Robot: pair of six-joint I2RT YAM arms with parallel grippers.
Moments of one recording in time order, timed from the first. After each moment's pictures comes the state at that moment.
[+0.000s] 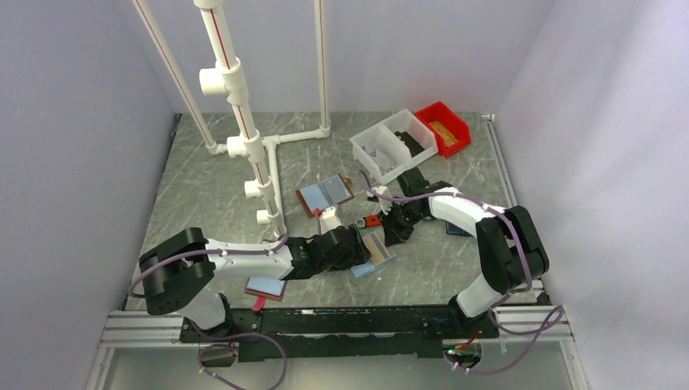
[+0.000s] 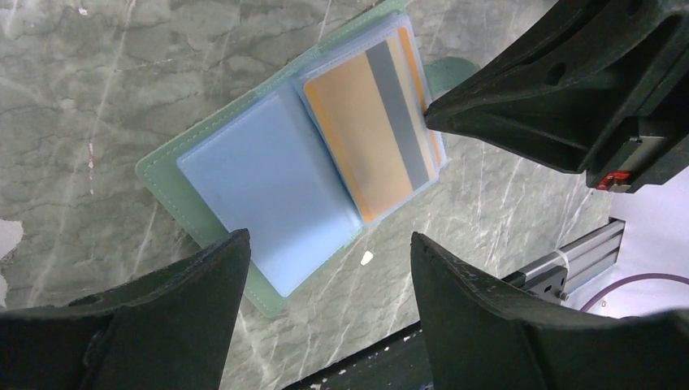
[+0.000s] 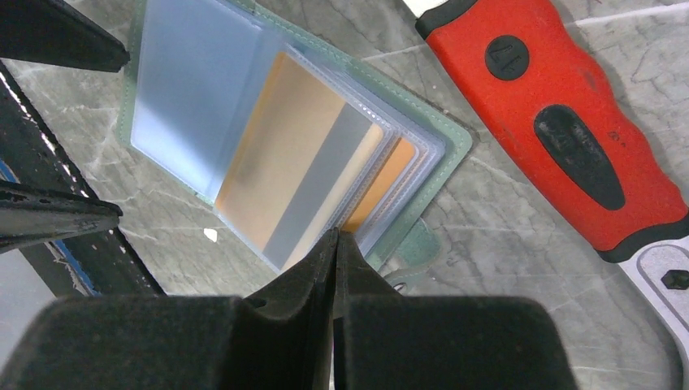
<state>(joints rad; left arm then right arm) -1.16 1.51 0.76 -0.02 -0.31 -1.23 0.40 1.58 0.89 -0.62 -0.55 -0.46</state>
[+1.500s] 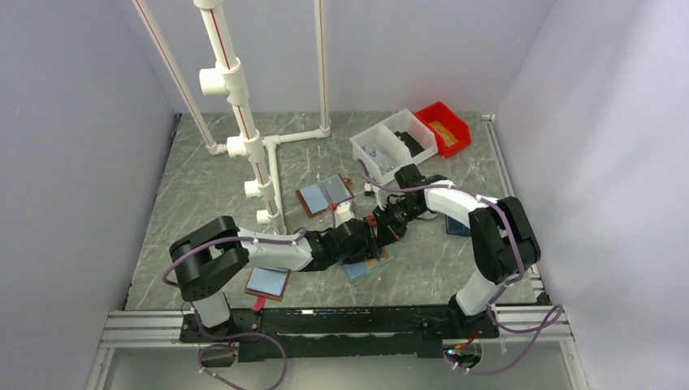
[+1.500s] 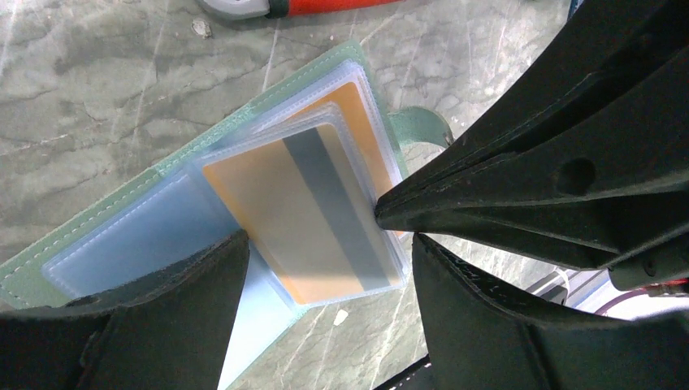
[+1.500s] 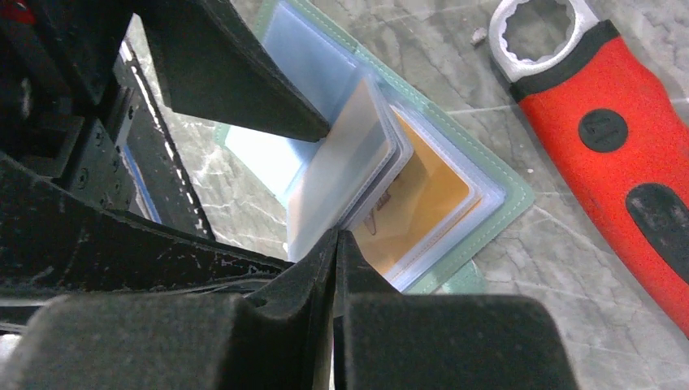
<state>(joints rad) -1.12 1.71 0.87 0.09 -0.25 -1.18 0.40 1.66 0.96 -0.68 -0.76 -0.45</state>
